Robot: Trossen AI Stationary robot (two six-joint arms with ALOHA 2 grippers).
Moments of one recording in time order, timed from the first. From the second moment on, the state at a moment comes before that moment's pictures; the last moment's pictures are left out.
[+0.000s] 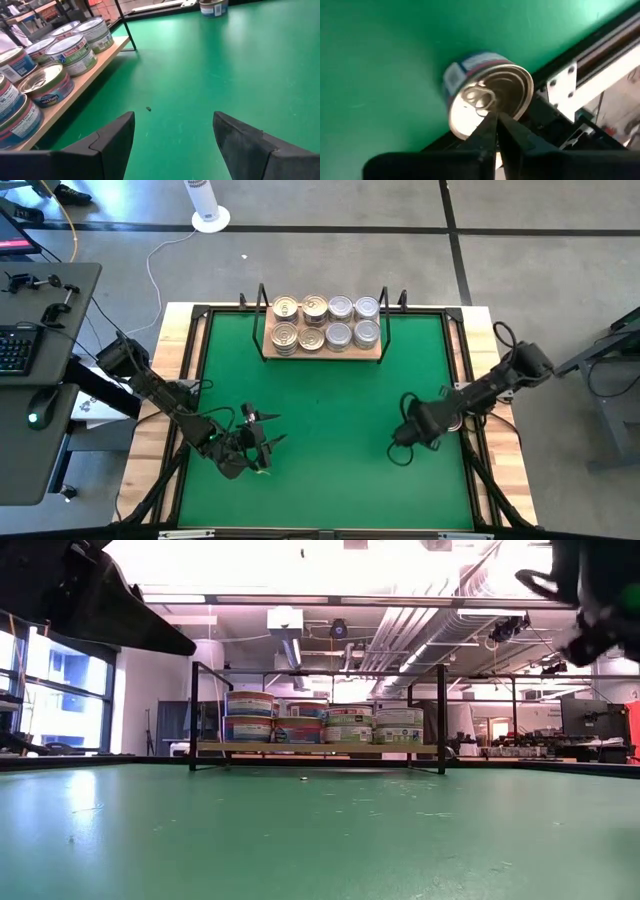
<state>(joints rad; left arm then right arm) -0.72 1.48 0.62 0.08 -1.06 -0.44 0.47 1.54 0.94 -1.49 0.02 0.95</state>
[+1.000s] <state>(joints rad) -0.73 1.48 0.62 0.13 -1.03 -0.43 0.50 1.53 1.09 -0.29 0.29 0.36</state>
